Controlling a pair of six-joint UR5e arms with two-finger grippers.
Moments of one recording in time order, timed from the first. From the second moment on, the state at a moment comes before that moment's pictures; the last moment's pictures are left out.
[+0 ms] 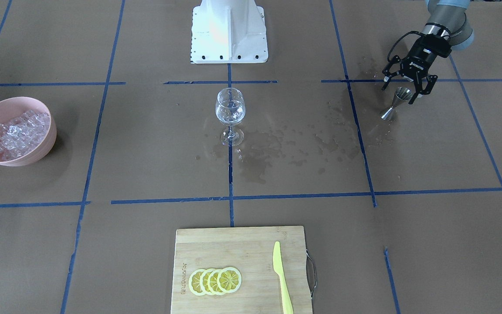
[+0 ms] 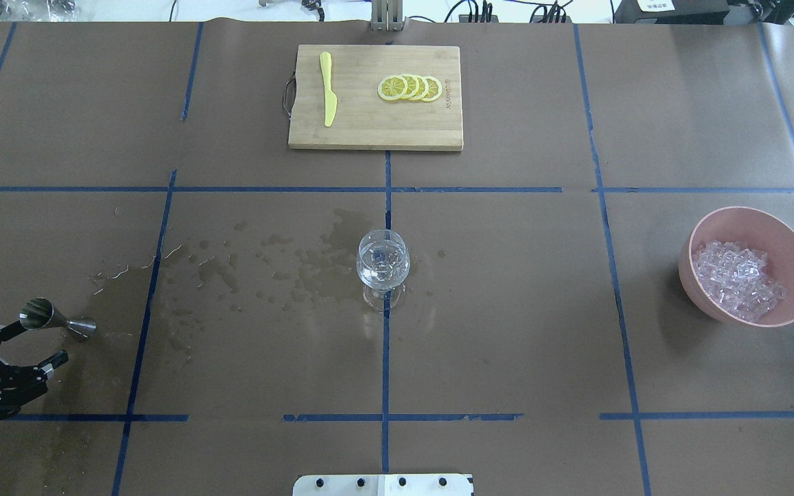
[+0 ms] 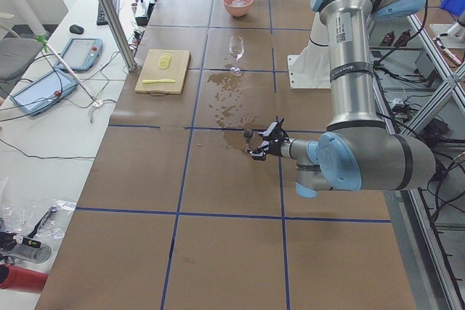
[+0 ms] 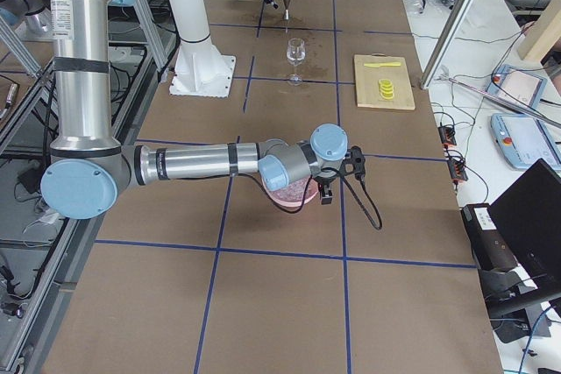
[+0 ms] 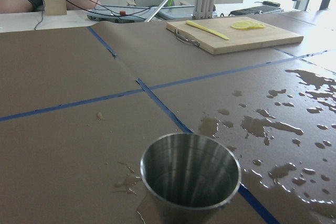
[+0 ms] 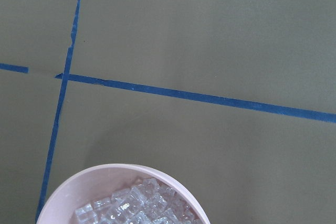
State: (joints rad) left arm -0.06 -1.16 -1.54 -3.51 -0.93 -0.74; right arm 1.36 -1.59 1.67 -1.23 2.53 0.31
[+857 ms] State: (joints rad) left arm -0.56 -1.01 -1.55 -3.37 -1.74 -0.66; right arm 1.35 -1.60 1.69 -1.19 2.53 0.31
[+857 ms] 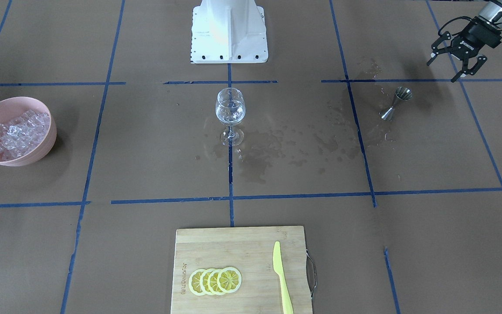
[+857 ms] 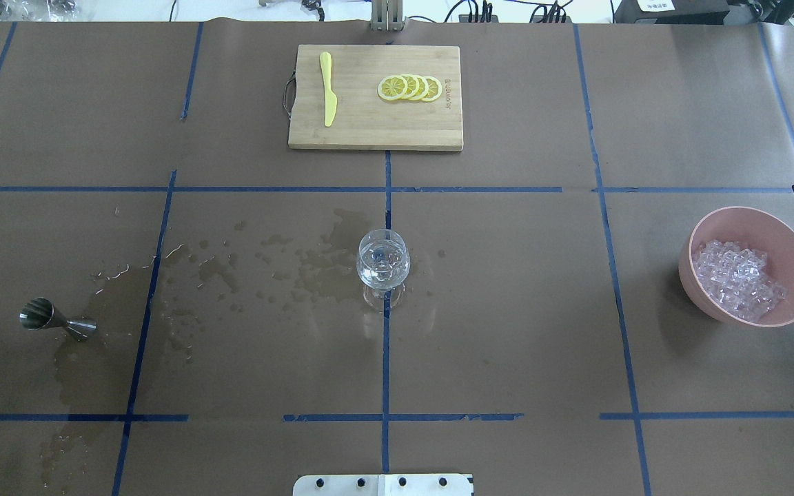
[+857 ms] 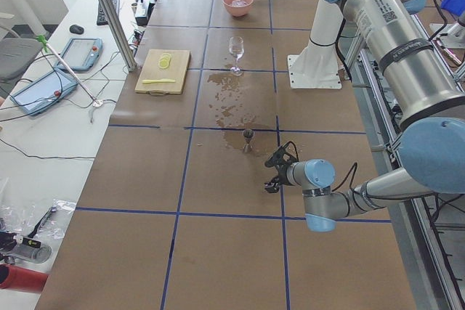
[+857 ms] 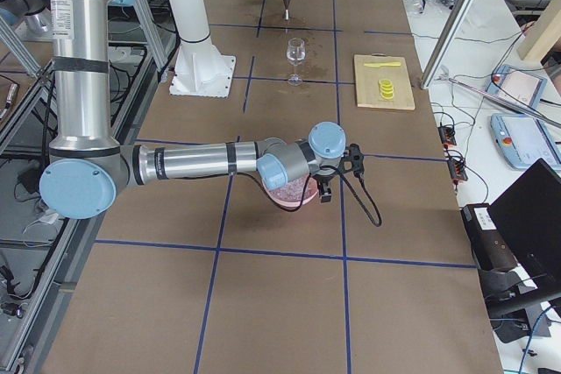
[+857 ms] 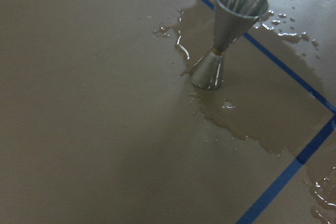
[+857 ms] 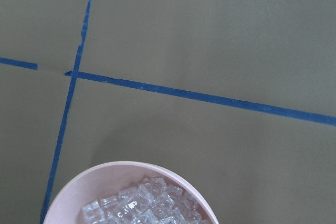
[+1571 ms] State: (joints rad) left arm -1.22 -1.45 -1.54 -2.69 -2.25 -0.33; right arm 1.30 -1.69 1.83 -1.03 2.51 0.58
